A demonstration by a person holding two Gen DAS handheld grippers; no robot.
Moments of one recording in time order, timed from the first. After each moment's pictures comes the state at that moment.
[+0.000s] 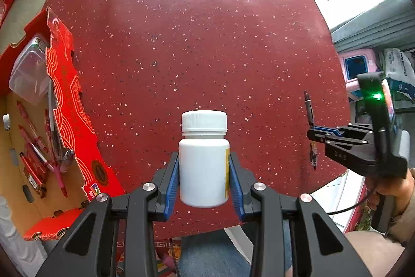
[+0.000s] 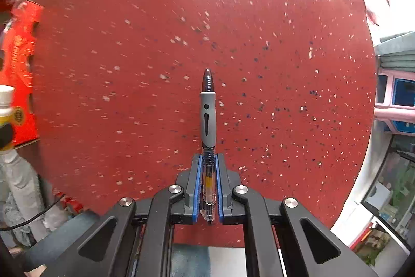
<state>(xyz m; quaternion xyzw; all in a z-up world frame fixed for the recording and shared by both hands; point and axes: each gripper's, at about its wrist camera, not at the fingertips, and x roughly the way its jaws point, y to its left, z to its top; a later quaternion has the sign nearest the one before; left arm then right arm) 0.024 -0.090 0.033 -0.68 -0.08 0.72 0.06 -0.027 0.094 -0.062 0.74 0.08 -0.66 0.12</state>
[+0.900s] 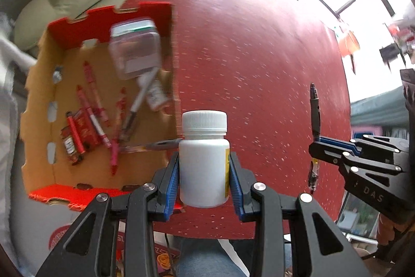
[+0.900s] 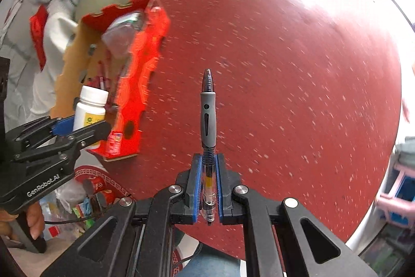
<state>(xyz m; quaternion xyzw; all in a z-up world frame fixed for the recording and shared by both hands) 0.068 -0.207 0.073 -0.60 -0.20 0.77 -0.08 -0.032 -0.074 0.045 0.64 0.16 -0.68 0.31</state>
